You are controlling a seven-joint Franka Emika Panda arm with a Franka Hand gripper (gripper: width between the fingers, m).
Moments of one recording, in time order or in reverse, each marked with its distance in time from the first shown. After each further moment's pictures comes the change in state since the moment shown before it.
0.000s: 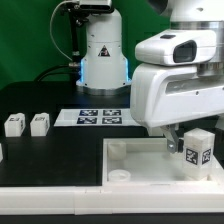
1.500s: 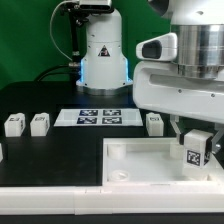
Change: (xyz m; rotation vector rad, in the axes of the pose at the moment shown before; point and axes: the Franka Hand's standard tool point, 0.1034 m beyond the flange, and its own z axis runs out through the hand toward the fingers) arm -0.001 -0.003 0.003 0.002 -0.009 1.313
